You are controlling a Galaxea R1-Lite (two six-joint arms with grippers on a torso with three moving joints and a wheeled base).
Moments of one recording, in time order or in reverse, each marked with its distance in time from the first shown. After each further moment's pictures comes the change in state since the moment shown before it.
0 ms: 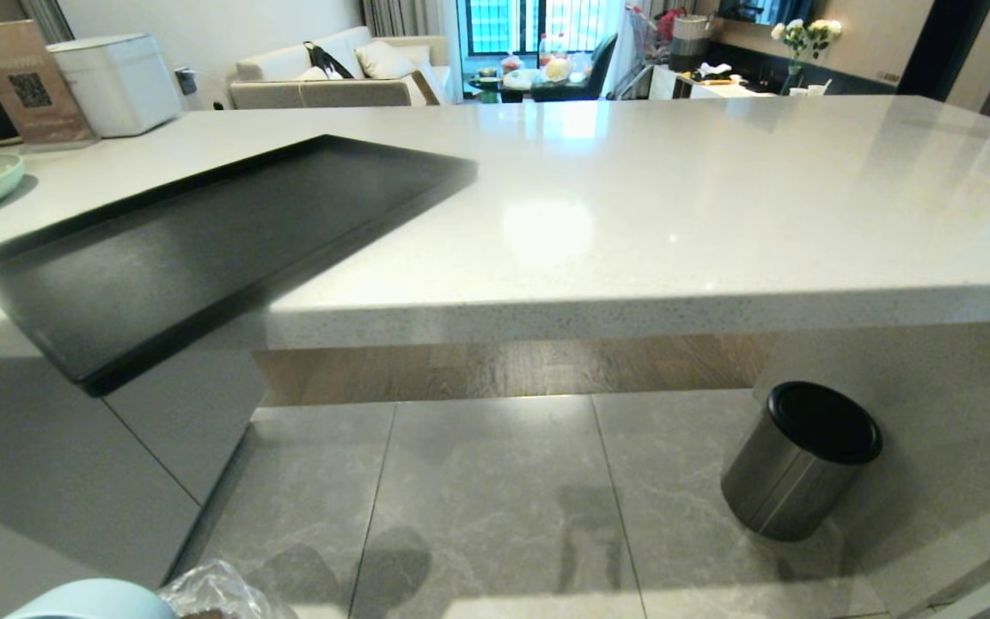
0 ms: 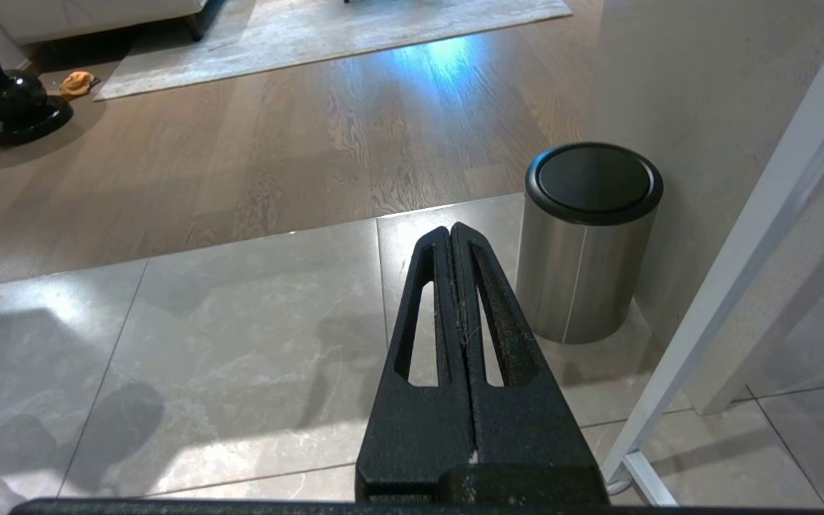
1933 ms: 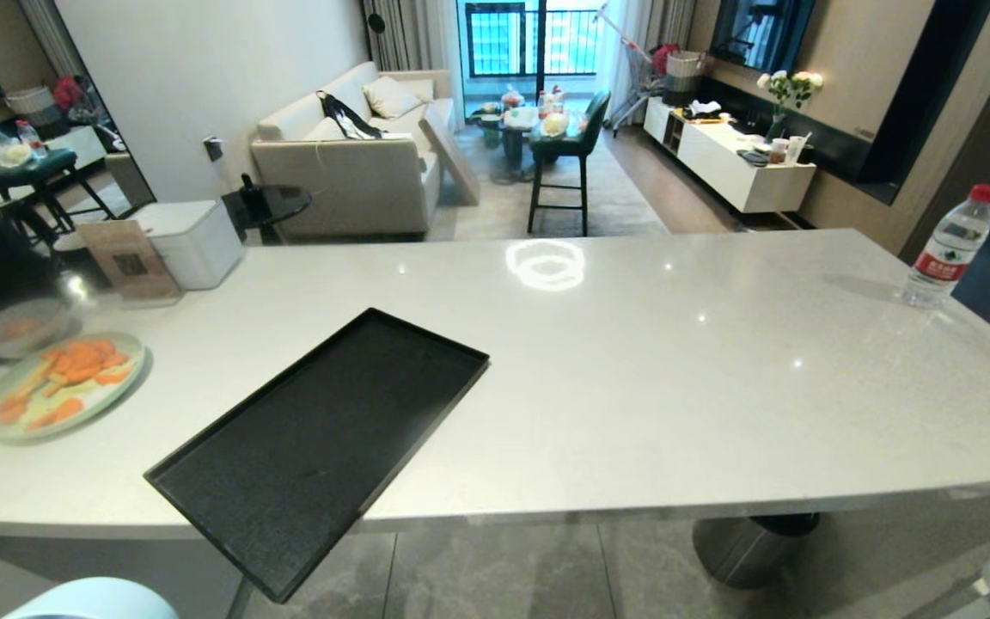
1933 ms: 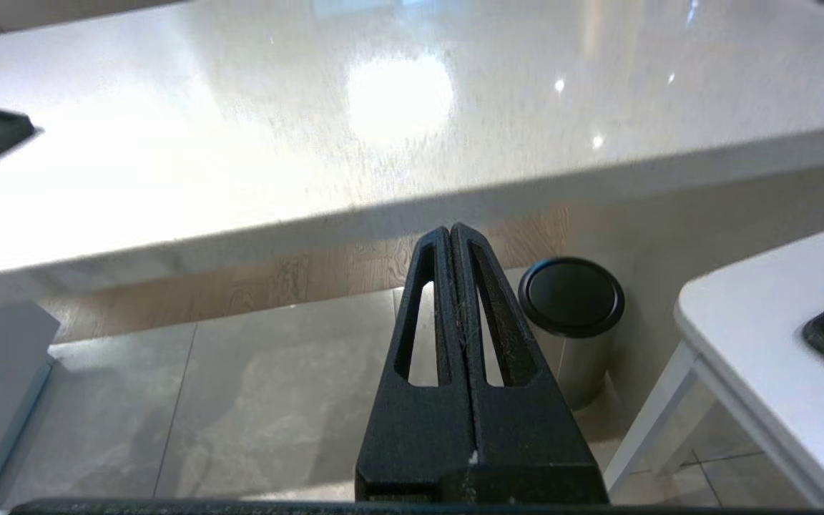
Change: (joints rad) left arm 0.000 0.000 0.000 -0.001 0.000 0.000; right arm 0.000 0.000 0.000 -0.002 0.000 -0.001
